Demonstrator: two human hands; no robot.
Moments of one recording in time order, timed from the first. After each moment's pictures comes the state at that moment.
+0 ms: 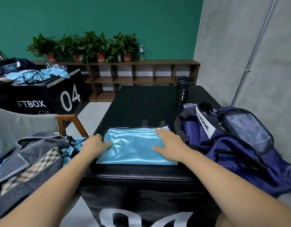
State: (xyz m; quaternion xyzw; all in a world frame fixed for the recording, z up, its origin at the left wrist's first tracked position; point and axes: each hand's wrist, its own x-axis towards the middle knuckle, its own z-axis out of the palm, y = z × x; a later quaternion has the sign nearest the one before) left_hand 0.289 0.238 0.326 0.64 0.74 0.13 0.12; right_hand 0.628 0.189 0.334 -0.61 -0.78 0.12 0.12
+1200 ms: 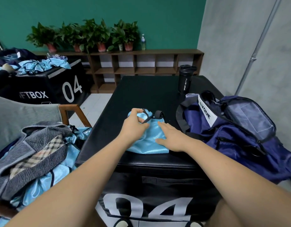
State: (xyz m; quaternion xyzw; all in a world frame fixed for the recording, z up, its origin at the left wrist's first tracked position) left_hand 0.425 0.195 0.363 0.64 0.56 0.39 0.35; right_hand 0.632 0.184 0.329 -0.60 -0.77 0.21 0.07
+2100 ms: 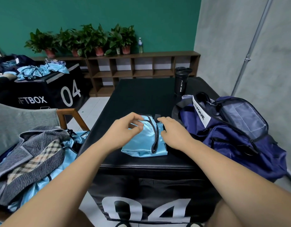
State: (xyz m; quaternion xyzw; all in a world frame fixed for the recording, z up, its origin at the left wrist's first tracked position) left_hand 0.393 0.163 0.392 0.75 0.48 0.33 0.30; right_hand 0.638 0.176 0.351 -0.62 -0.75 0.11 0.21
